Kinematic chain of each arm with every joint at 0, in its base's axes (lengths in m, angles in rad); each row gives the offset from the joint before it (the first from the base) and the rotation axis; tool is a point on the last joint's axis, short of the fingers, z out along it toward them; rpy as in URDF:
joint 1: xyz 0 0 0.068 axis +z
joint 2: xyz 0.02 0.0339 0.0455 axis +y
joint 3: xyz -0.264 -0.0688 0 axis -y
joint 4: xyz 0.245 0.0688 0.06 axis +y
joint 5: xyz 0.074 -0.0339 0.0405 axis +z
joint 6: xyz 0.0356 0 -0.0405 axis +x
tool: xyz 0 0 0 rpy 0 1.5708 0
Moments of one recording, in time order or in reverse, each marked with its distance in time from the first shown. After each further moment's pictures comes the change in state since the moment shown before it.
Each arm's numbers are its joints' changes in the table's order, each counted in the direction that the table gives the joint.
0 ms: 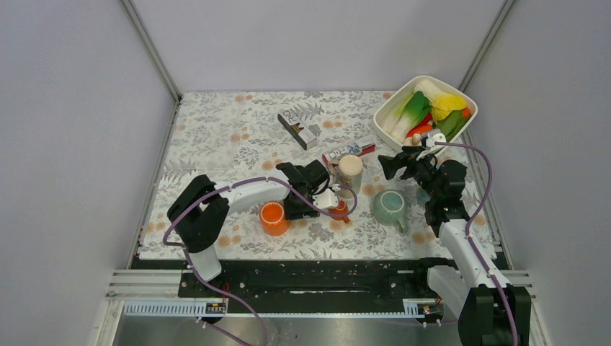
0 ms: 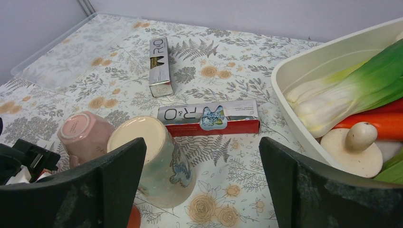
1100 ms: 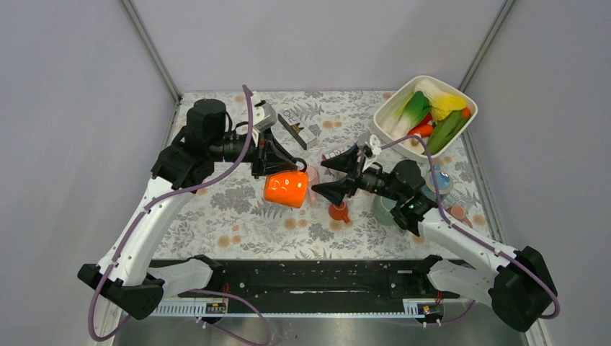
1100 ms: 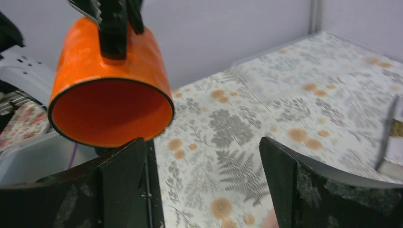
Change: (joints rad) left arm 0.409 -0.611 0.226 -0.145 -0.958 -0.435; right arm 0.597 0.119 0.135 -0.175 0.118 0.202
